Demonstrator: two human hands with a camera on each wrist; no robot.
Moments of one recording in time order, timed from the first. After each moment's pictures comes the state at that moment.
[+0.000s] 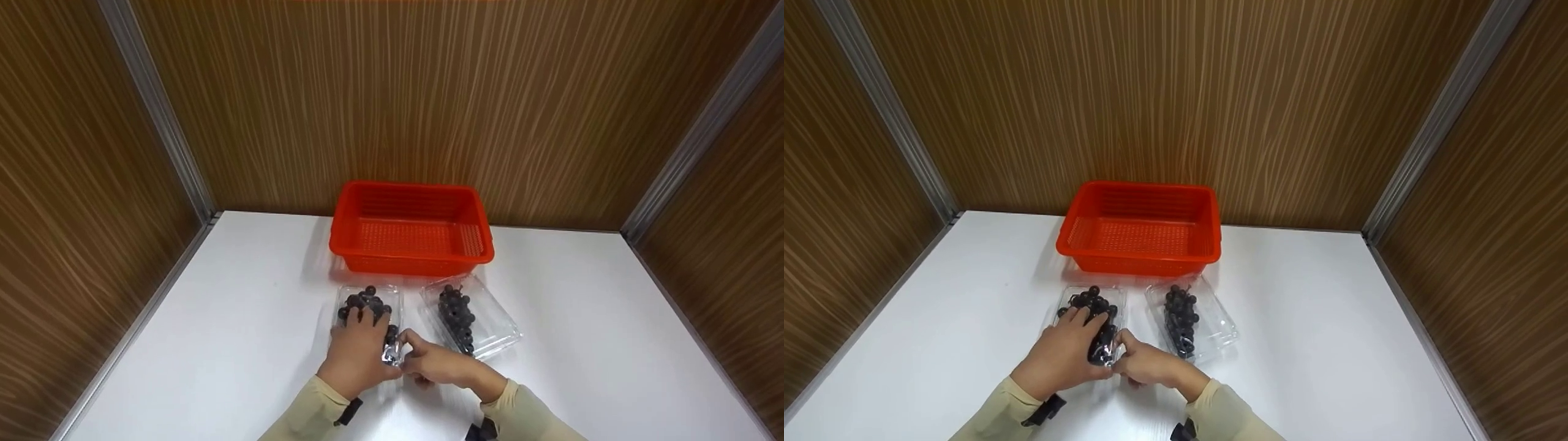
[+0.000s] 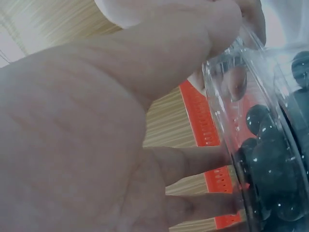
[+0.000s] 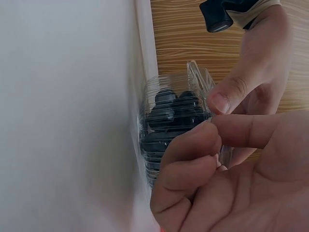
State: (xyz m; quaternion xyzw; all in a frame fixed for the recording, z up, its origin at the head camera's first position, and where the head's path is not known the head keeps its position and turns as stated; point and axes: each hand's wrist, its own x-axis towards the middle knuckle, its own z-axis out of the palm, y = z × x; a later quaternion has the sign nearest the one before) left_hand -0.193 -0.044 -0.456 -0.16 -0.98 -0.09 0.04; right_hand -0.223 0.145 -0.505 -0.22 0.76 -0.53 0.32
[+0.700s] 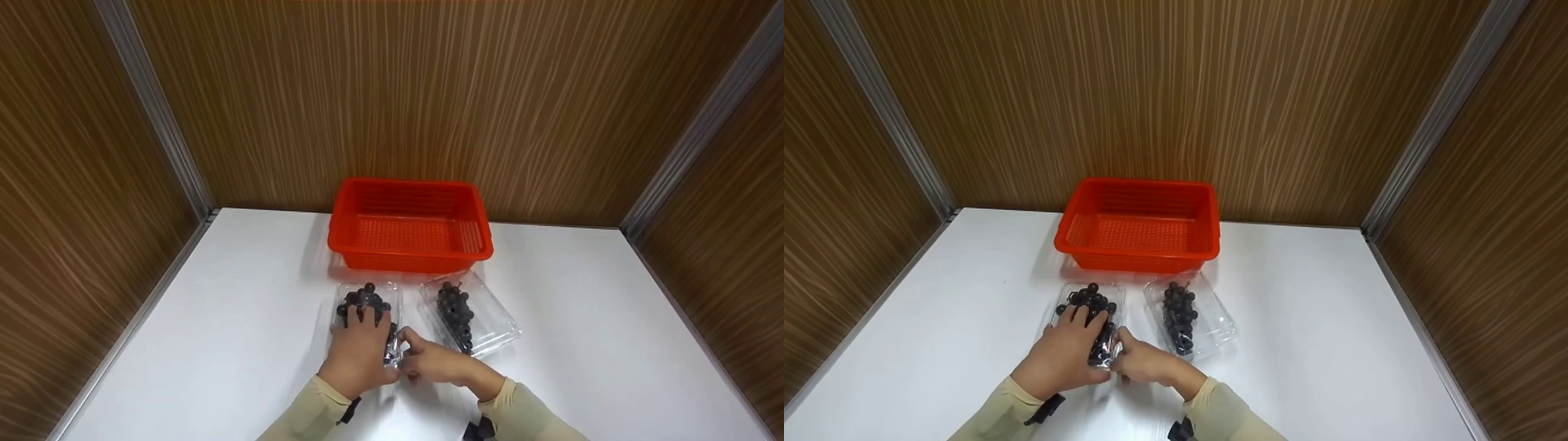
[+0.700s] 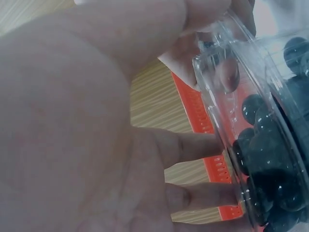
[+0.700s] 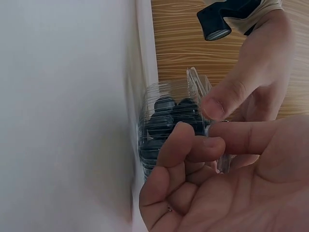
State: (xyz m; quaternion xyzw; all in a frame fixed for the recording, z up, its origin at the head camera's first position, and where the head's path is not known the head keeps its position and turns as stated) left_hand -0.189 -0.039 -0.463 -0.17 -0.98 -0.05 0.06; right_hand -0.221 0.143 -0.507 -0.23 0.77 -0.52 0.30
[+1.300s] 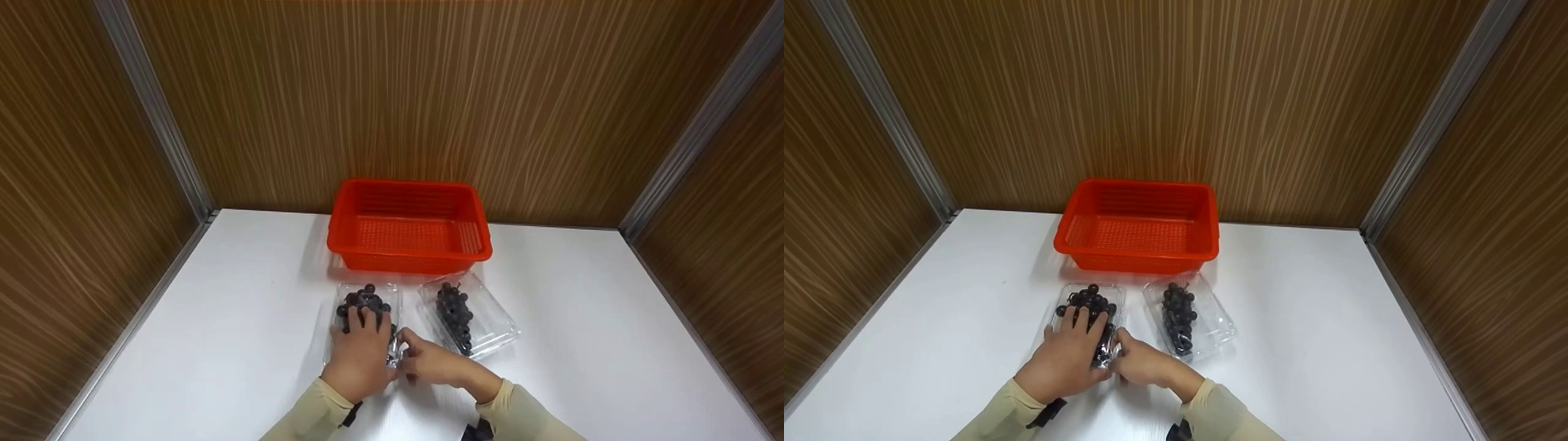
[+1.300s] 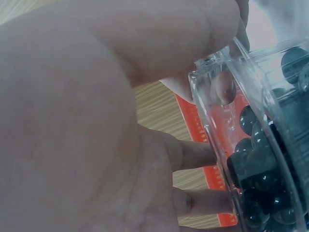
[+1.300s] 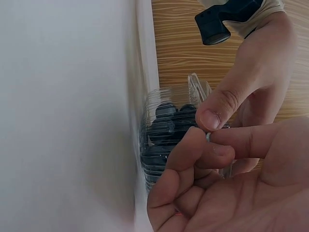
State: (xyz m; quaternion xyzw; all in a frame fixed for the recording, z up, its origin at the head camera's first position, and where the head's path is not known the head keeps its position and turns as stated) left_hand -0.183 -0.034 -0.460 -0.16 -0.99 -0.03 0.01; right_hand -0.220 0.143 -0.506 -0.23 0.78 -0.51 0.27
